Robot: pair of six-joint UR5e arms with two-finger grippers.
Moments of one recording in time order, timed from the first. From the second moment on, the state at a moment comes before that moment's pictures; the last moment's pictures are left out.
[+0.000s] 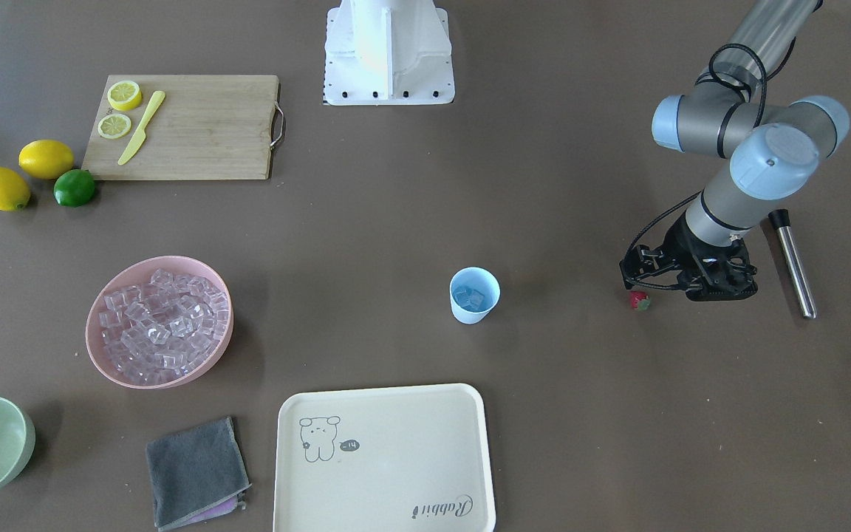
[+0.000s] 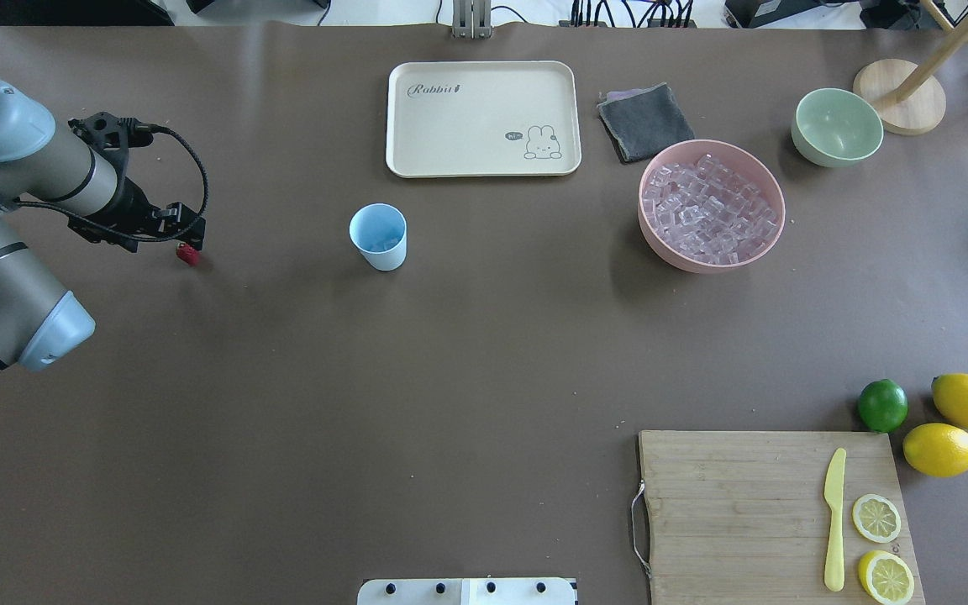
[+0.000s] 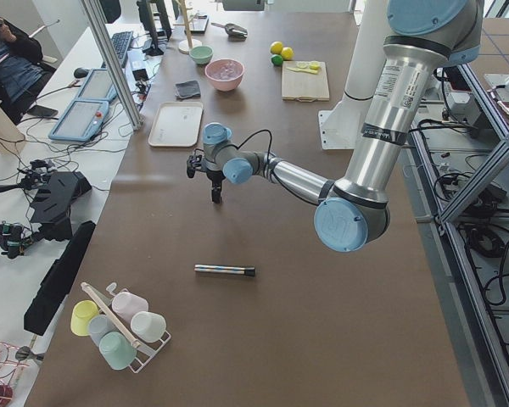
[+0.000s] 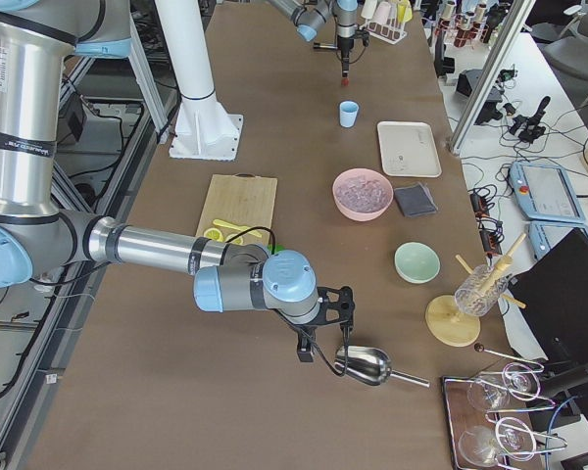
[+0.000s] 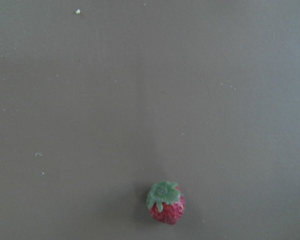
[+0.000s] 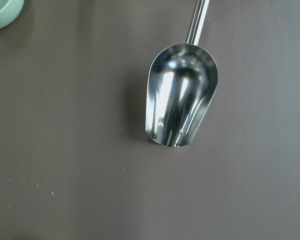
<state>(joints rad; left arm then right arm) -0.89 -1.89 -1.53 -1.96 -2.10 -0.93 1.66 -1.76 1.66 -1.32 2.39 0.04</state>
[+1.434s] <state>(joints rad) -0.86 -1.95 -1.42 -2.06 -2.07 -0.94 1.67 -1.76 1.65 -1.32 2.40 0.03</state>
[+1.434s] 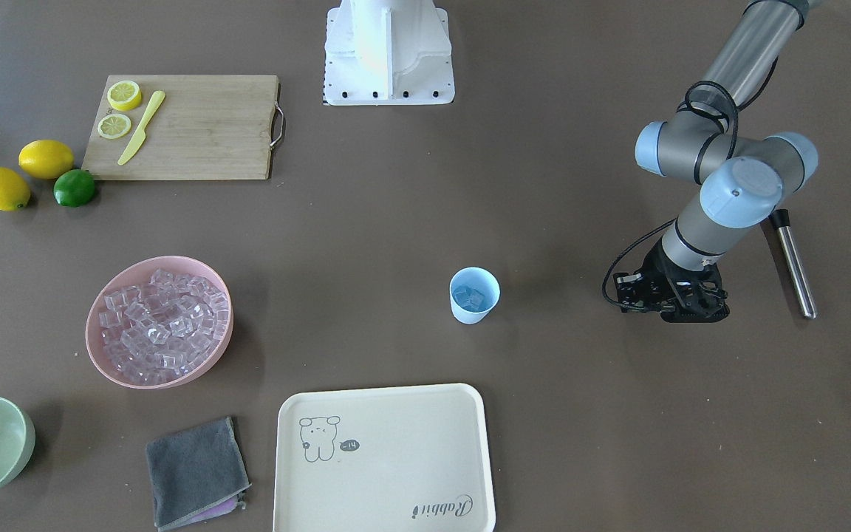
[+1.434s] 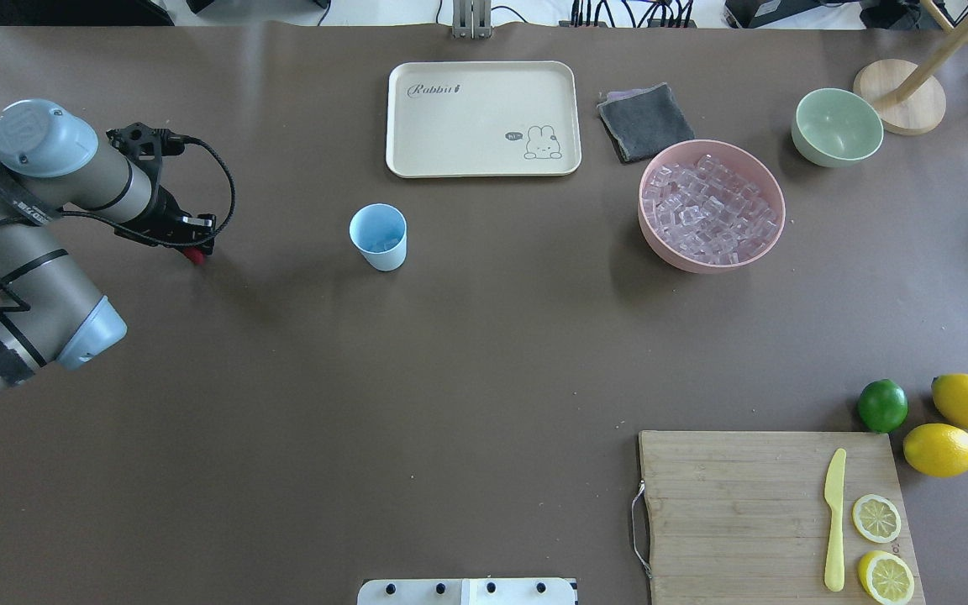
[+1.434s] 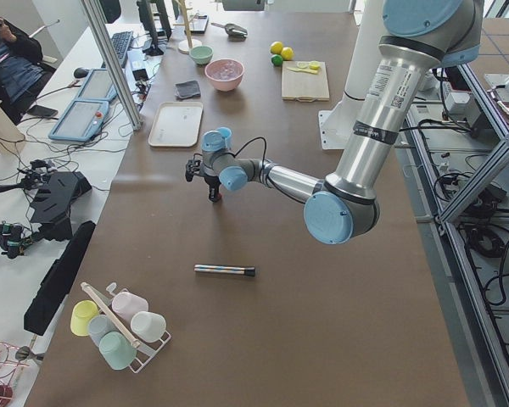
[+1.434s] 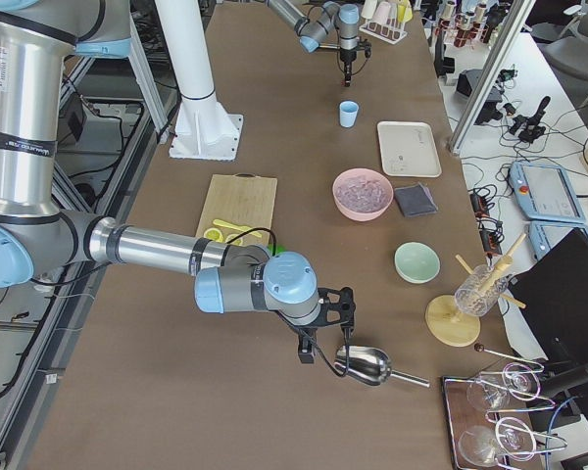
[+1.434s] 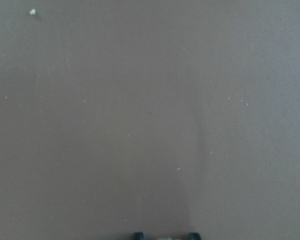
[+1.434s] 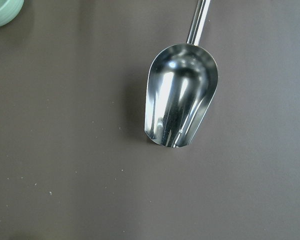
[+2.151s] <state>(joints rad) -0.85 -2.23 -1.57 -1.72 -2.07 -1.12 1.66 -1.75 1.65 -1.32 2.40 0.03</state>
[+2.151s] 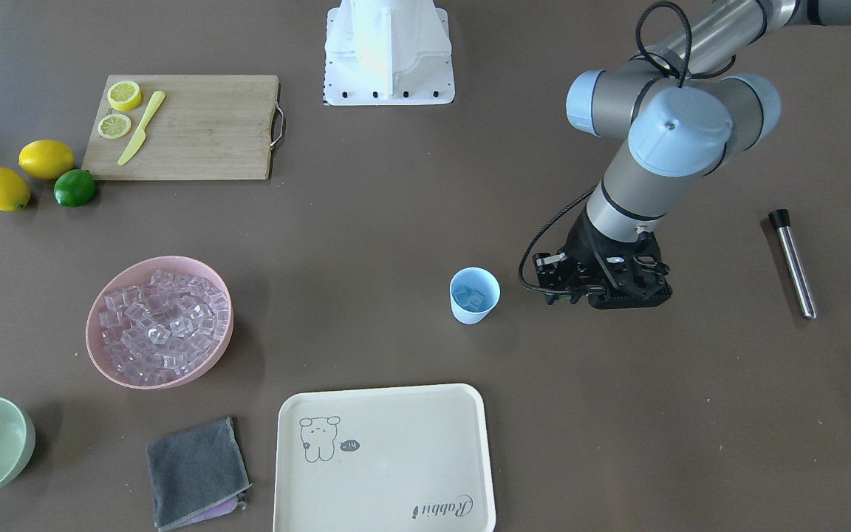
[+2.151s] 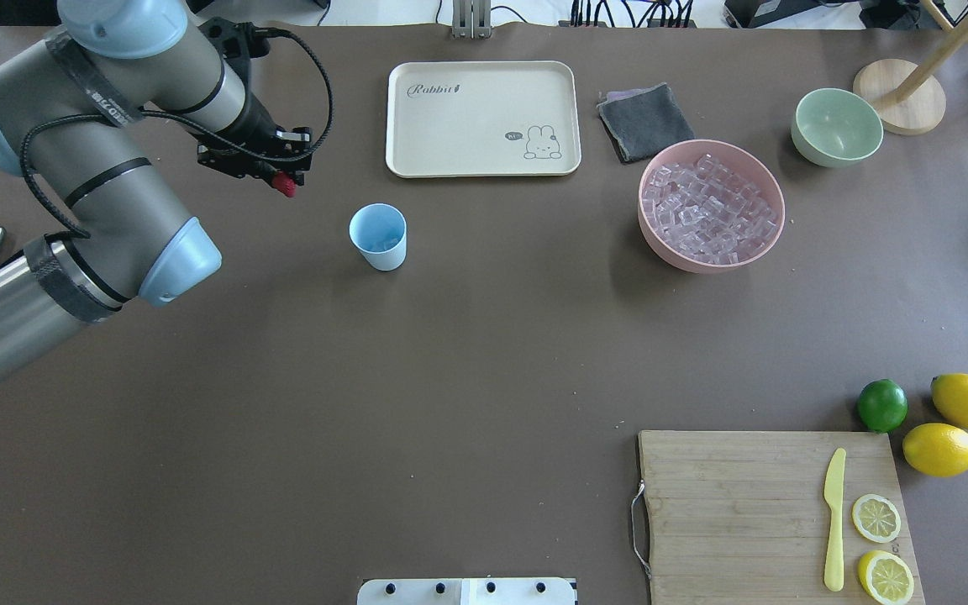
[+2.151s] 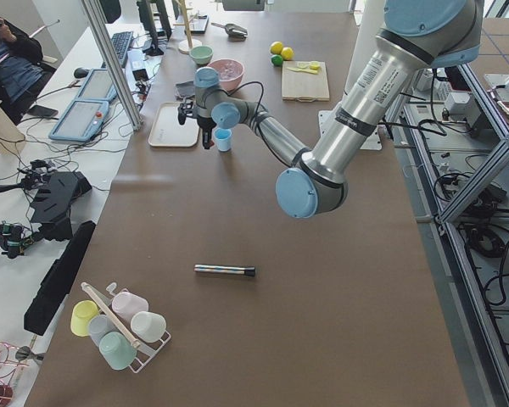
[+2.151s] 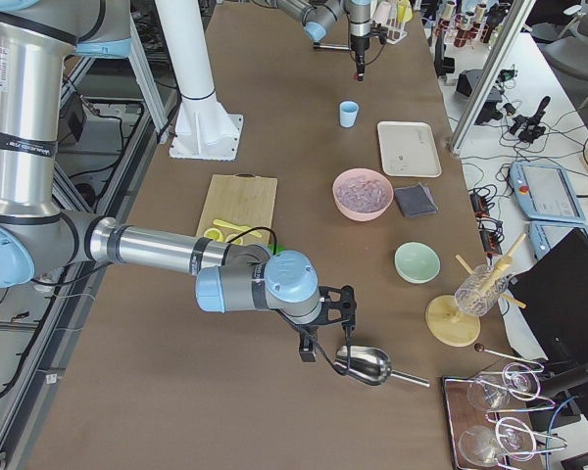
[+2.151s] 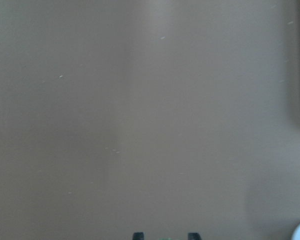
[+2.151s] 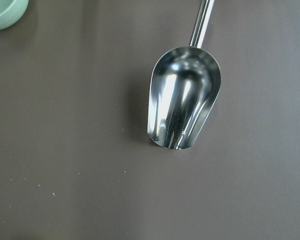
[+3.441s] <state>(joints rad) -0.84 -2.21 -1.53 -1.86 -2.11 -1.29 1.67 -1.74 1.65 -1.32 2.39 0.03</state>
